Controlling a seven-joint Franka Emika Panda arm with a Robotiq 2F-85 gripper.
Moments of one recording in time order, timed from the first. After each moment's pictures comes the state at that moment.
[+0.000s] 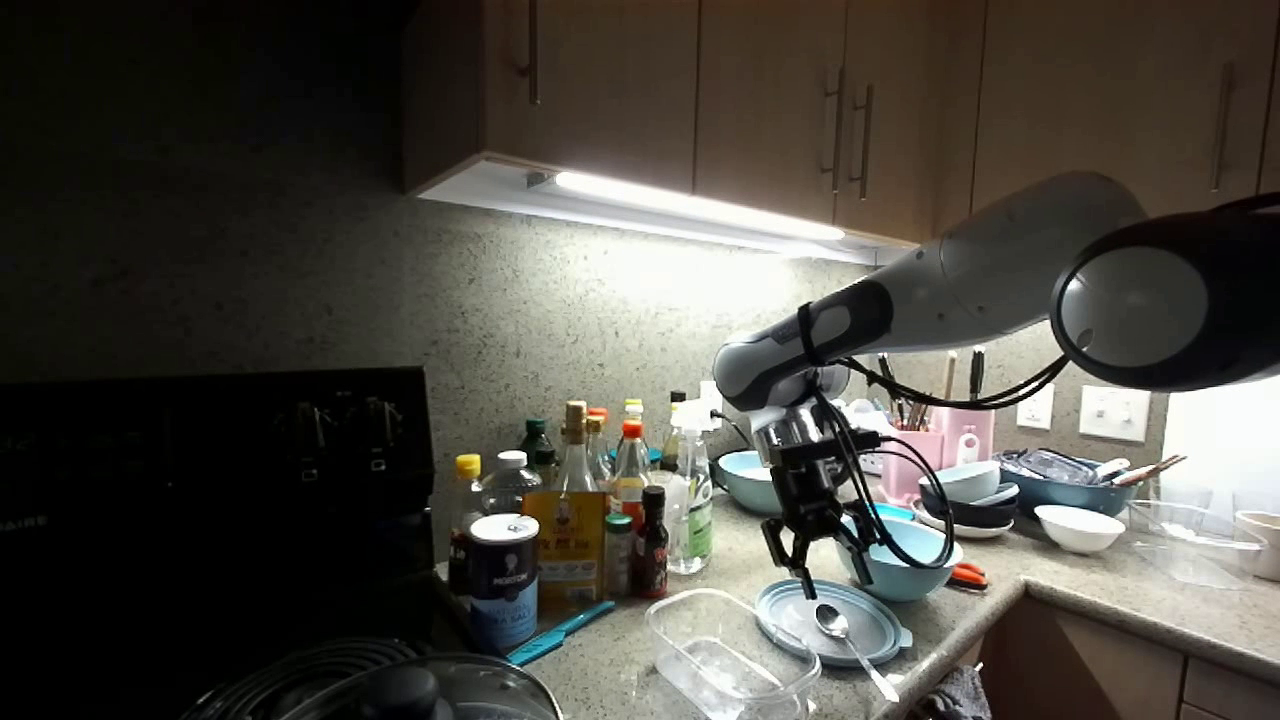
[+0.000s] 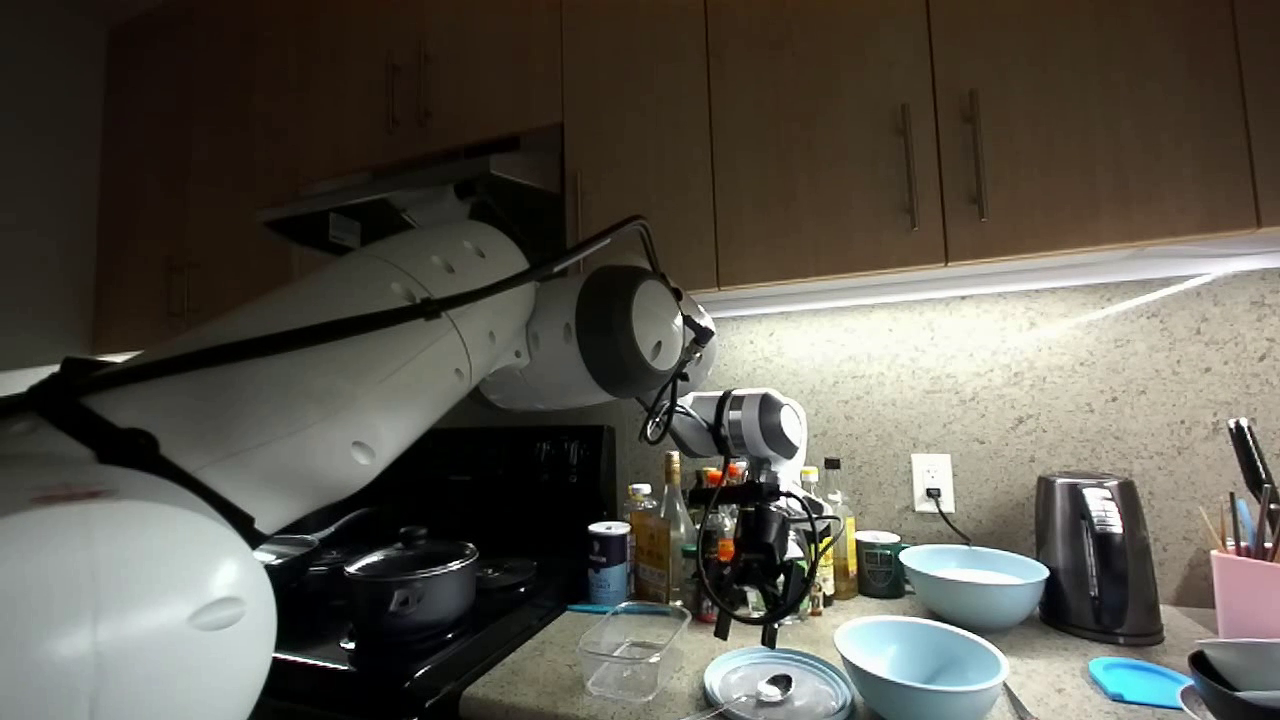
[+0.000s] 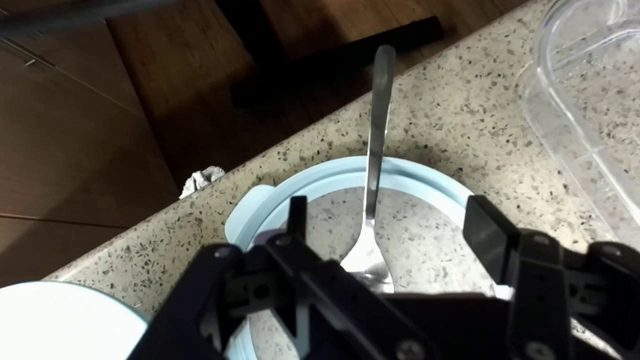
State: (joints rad) arm -0.01 0.92 -0.07 -1.06 0.03 1.41 0.28
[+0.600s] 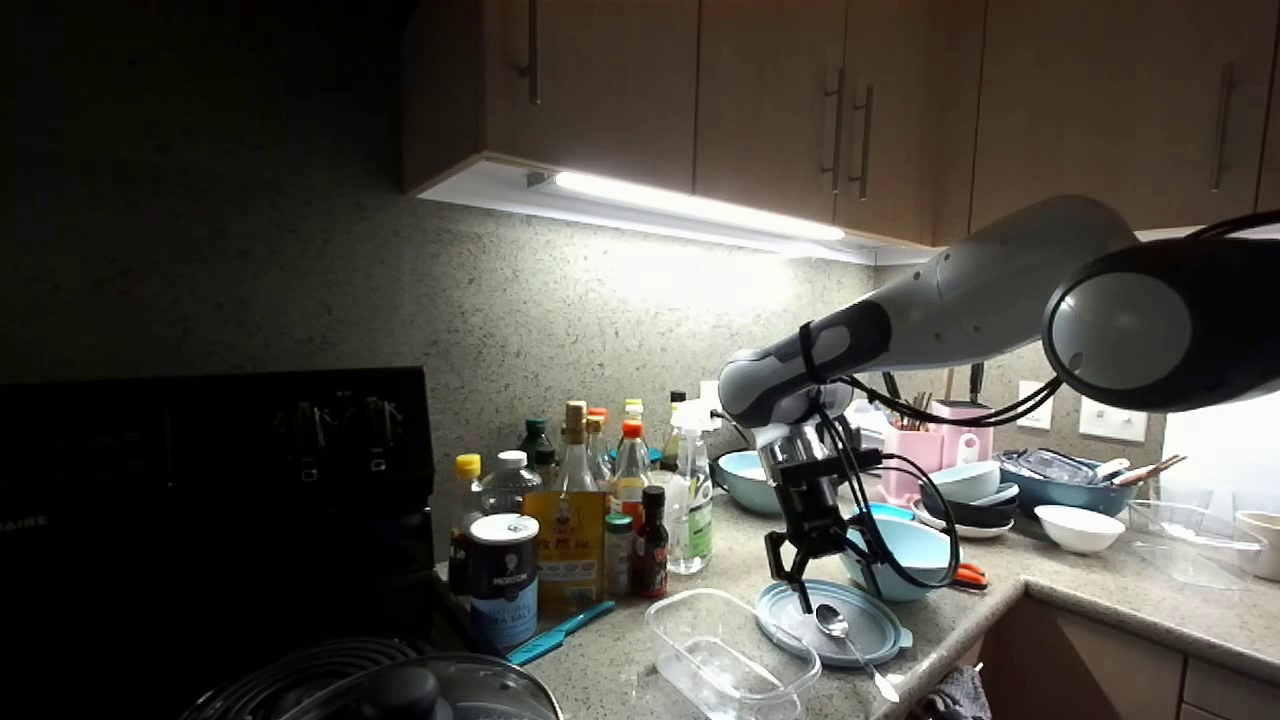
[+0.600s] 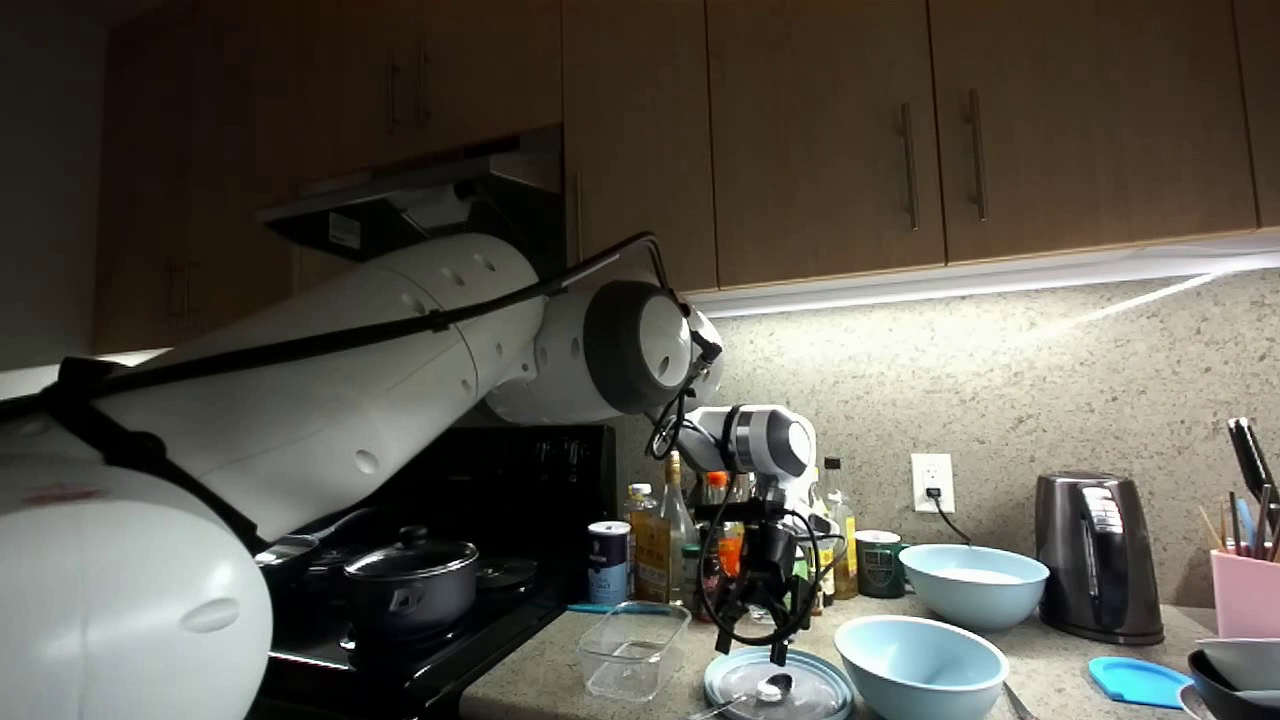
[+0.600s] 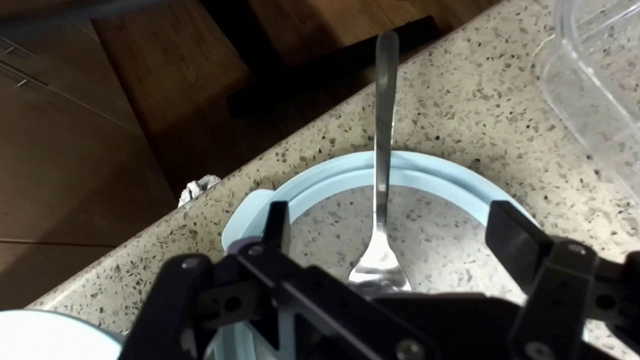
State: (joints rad) arm -0.02 0.96 -0.08 -1.05 0.05 1.42 0.32
